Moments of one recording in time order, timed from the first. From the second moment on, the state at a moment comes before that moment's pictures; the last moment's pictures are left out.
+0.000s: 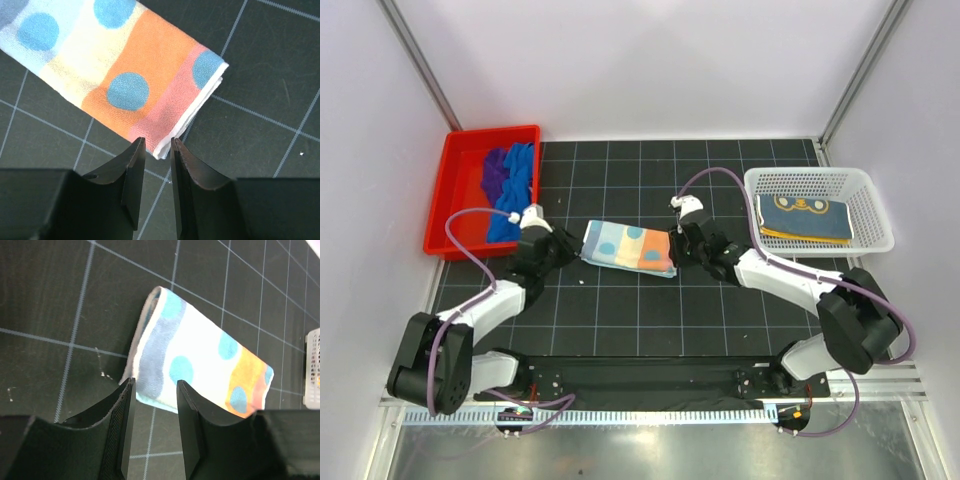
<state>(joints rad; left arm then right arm) -0.28 1.23 0.46 0.29 -0.03 -0.73 0.69 1.45 0.85 -0.12 0.14 0.31</state>
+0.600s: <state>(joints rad) -0.36 1.55 0.65 0.12 -0.11 -0.65 0.70 1.62 0.86 -0.18 0.15 0.36</state>
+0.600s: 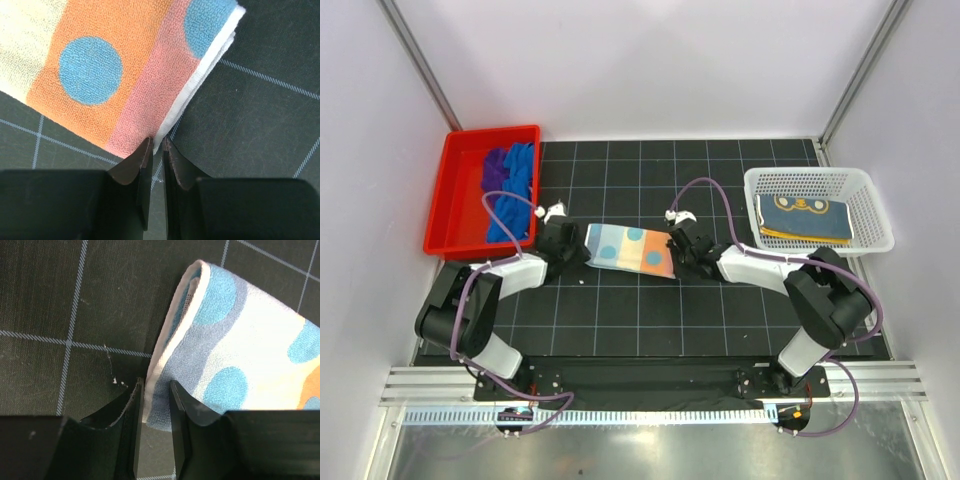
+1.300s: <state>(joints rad) -0.44 1.39 0.77 -0.11 -0.23 -0.58 0.66 1.45 0.94 -0.33 0.29 0.43</state>
